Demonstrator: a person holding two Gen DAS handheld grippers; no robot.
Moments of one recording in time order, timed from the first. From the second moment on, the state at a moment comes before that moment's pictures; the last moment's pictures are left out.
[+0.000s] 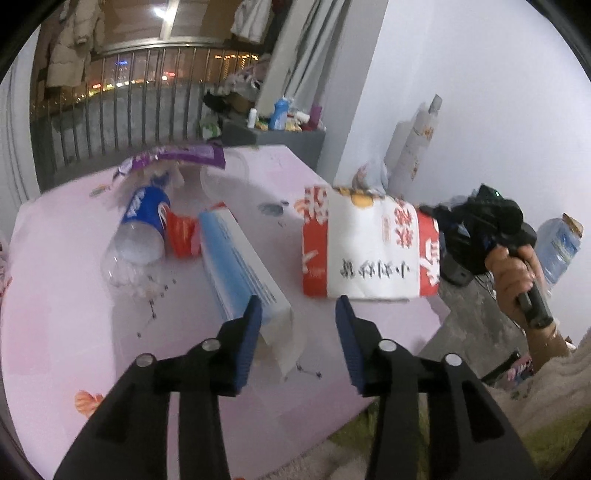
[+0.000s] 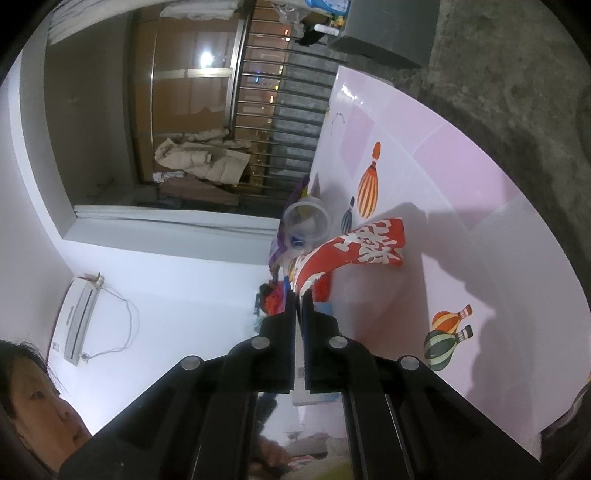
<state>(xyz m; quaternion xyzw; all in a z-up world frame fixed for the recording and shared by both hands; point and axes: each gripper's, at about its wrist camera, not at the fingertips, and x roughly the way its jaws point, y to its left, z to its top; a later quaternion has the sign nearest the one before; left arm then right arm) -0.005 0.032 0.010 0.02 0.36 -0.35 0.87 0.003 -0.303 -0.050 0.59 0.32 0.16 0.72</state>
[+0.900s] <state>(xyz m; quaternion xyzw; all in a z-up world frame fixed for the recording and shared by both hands) 0.077 -0.003 -0.016 0.01 0.43 -0.27 0.86 0.003 -0.310 -0.062 0.62 0.31 0.17 0.70</state>
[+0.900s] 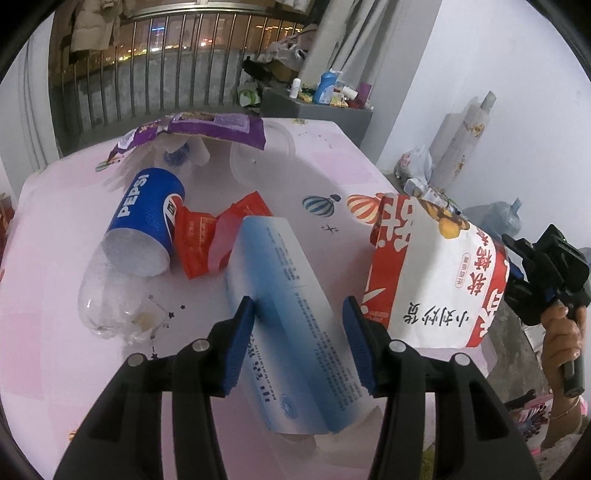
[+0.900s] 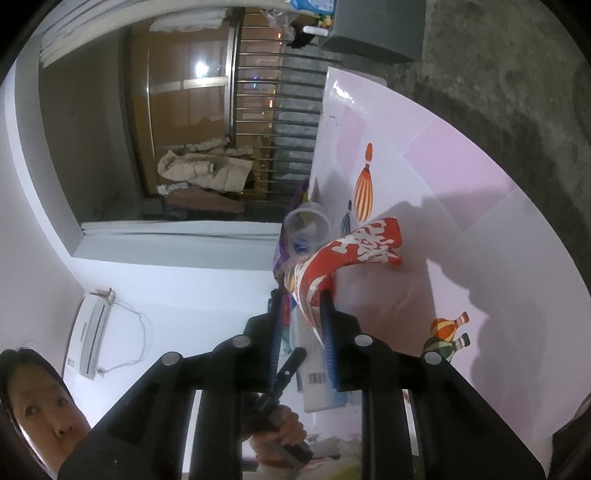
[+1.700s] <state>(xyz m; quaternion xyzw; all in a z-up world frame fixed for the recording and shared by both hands) 0.071 0.015 -0.002 -0.01 0.42 -0.26 0.87 -0.008 -0.306 -0.046 0.60 0.30 0.21 0.71</state>
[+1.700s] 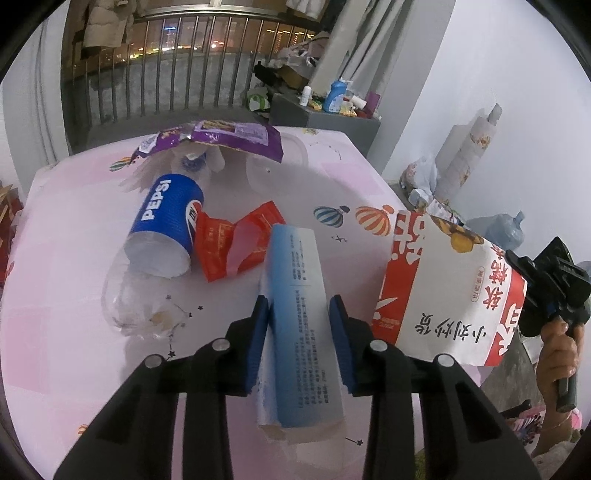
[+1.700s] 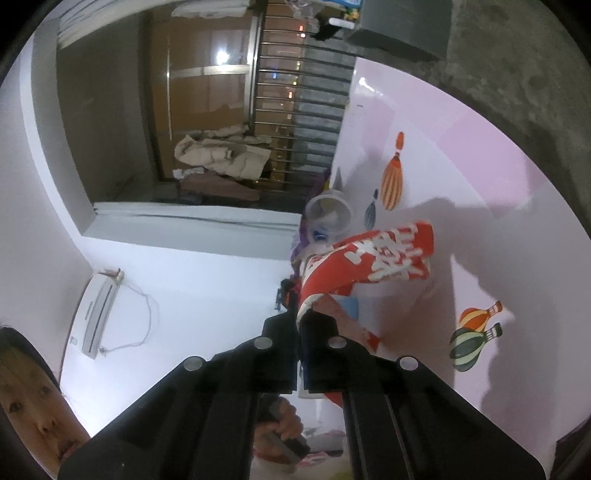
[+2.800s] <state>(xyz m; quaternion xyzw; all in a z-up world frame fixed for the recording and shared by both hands) 0.069 -0.140 0.089 0.01 0.31 -0.46 0.83 -0.096 -0.383 0.027 0.55 0.15 0.08 0.82</state>
